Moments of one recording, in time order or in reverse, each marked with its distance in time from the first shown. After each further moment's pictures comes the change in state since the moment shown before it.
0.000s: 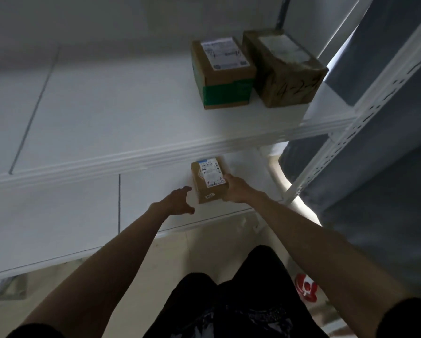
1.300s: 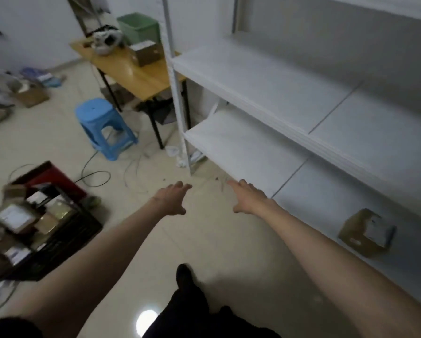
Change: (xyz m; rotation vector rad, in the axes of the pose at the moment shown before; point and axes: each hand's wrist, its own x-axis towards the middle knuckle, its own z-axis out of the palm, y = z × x) left_hand -0.541 -0.186 0.065 -0.022 0.397 -0.708; right_hand -0.279 -0.301 0.209 -0.845 -0.367 -0.871
